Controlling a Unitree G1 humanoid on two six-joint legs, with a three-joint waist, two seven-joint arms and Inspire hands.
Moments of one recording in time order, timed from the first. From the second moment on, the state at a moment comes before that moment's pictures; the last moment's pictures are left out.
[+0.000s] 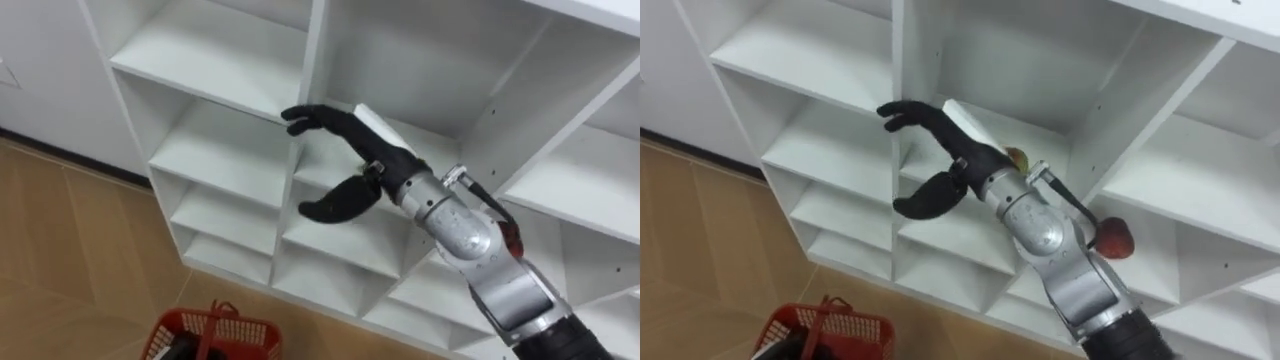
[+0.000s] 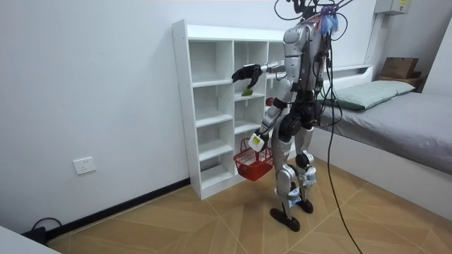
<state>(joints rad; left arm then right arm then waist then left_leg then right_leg) 0.01 0.25 -0.12 1.06 -0.11 -0.01 -0.06 -0.30 -0.35 0.43 0.07 -0.16 0.00 0.07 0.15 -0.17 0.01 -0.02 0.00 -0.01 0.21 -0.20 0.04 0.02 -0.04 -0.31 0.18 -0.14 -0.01</state>
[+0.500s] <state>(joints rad) 0.07 0.26 -0.08 0.96 -0.03 0.00 -0.07 -0.39 -0.36 0.25 0.22 -0.03 -0.01 -0.18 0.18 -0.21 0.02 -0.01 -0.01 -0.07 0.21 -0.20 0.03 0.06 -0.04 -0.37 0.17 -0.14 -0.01</state>
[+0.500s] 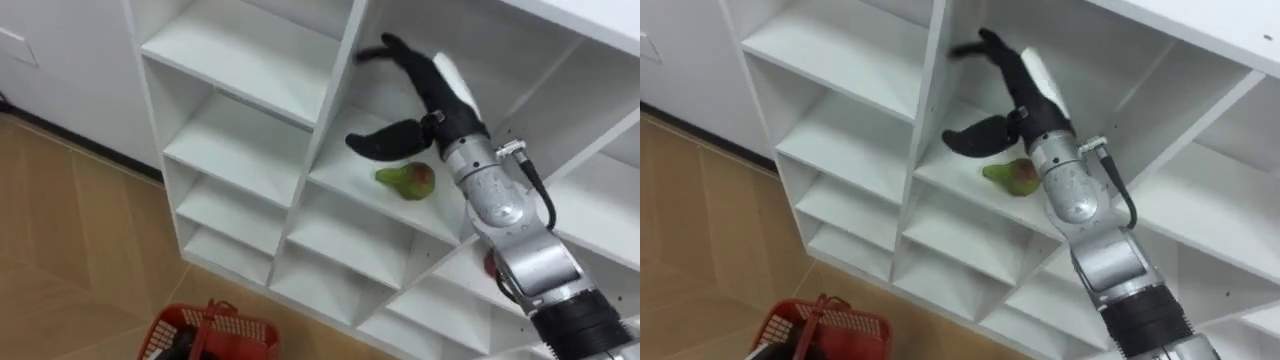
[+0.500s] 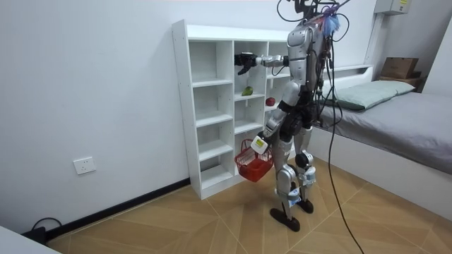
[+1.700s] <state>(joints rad) 0.08 0.29 0.00 0.90 0.10 0.06 -0.14 -0.43 -0.44 0.24 0.52 0.08 0.00 -0.21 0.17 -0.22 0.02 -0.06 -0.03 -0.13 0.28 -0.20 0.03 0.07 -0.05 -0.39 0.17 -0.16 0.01</state>
